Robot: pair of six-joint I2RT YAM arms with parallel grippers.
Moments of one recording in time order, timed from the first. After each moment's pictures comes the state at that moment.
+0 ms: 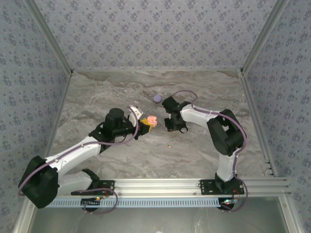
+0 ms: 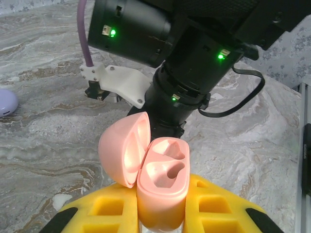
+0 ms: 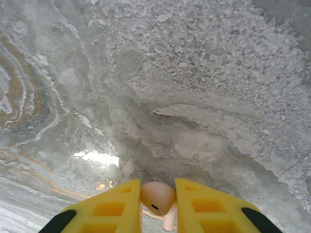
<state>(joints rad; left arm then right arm) -0.66 1.15 0.61 0.13 0.45 -0.10 0.62 1.87 1.22 -0.68 0.00 0.39</state>
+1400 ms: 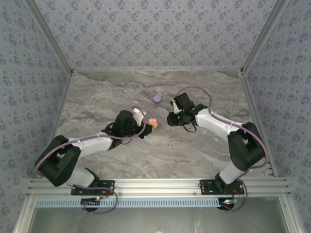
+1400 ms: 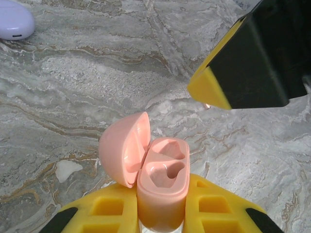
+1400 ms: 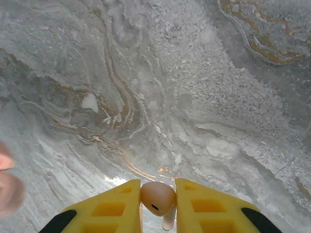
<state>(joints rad) -0.66 1.42 0.58 0.33 0.34 -0.28 0.56 1.60 1.06 -0.47 -0.17 0.38</state>
